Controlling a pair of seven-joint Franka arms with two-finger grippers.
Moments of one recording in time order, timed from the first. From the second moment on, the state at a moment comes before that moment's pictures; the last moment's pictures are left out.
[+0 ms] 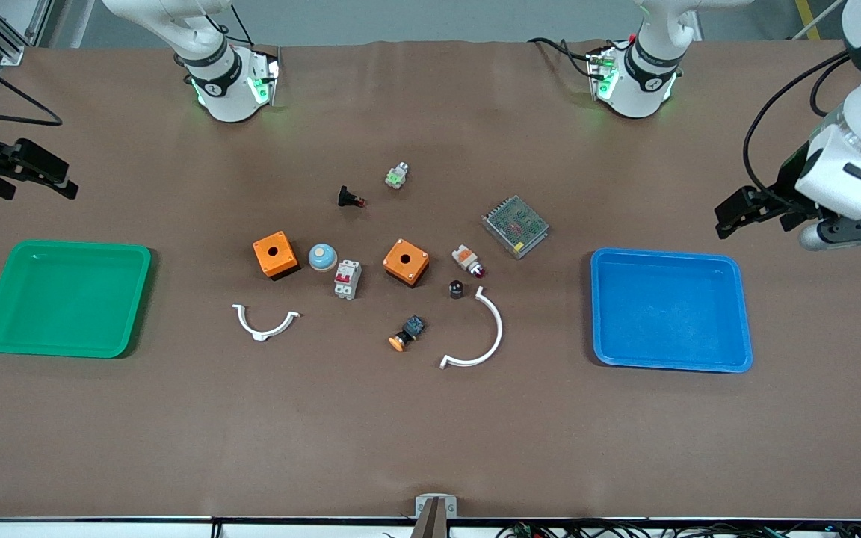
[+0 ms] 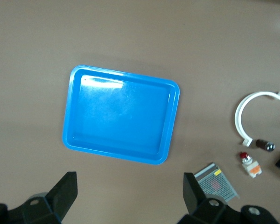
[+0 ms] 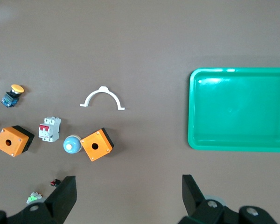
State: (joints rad) left arm -0.01 0.02 -0.14 -1.60 0.01 1.68 -0.21; right arm 0.08 -0.07 -0.12 -1.61 0.06 1.58 0.01
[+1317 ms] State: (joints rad) left arm 0.01 -0.06 -0.14 -1.62 0.02 1.59 -0.10; right arm 0.06 -0.06 -0.11 -1.58 0.01 1.58 0.01
